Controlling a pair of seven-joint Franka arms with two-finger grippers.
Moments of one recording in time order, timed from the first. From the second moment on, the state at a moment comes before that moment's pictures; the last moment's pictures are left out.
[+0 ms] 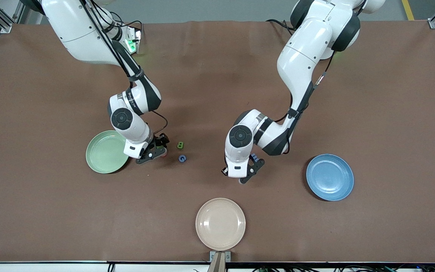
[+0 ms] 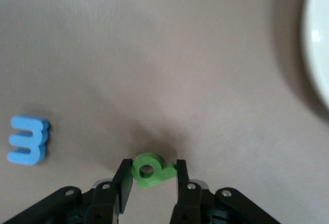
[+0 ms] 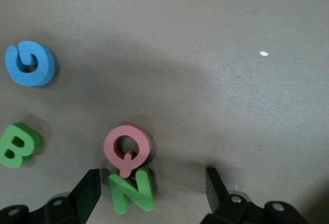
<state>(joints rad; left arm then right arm) -0.61 1.02 -0.05 -1.13 0.08 2.23 -1.45 0.34 0.56 0.08 -2.04 0.02 2.62 -0.05</state>
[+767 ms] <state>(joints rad) -0.25 0.62 -0.04 -1.60 0.09 2.14 -0.84 0.36 0.54 0.08 -2.03 0.02 2.58 -0.04</state>
